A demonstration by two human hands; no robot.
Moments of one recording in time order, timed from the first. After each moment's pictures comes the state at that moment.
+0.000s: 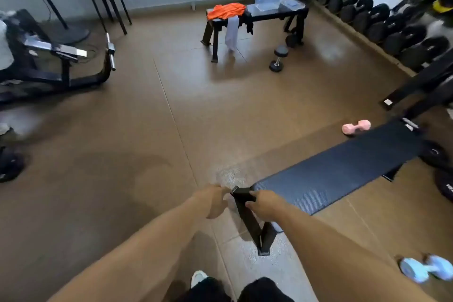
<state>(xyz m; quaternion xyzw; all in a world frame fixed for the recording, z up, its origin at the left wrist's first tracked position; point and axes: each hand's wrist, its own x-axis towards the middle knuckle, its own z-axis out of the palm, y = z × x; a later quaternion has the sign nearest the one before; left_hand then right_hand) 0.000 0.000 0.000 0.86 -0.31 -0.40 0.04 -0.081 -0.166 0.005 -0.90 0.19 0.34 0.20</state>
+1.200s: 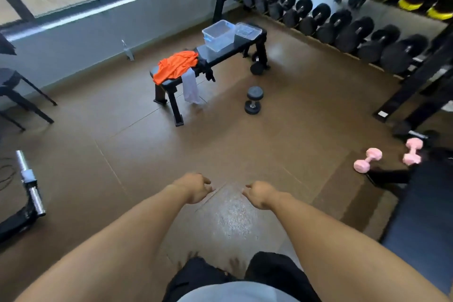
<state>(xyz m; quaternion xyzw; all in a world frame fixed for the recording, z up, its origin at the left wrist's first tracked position) 0.751 -0.297 0.011 0.84 -0.38 -0.37 -0.04 0.585 -0.456 0.016 -0.84 0.30 0.32 0.30</state>
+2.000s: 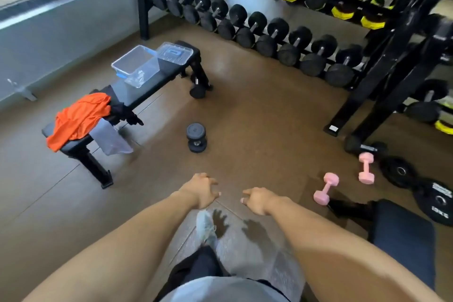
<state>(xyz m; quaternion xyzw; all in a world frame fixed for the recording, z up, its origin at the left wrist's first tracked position) 0.863 -0.826 0.008 0.77 -0.51 -0.37 -0.07 0.689 -0.934 0.007 -0.81 0.37 0.35 0.30</state>
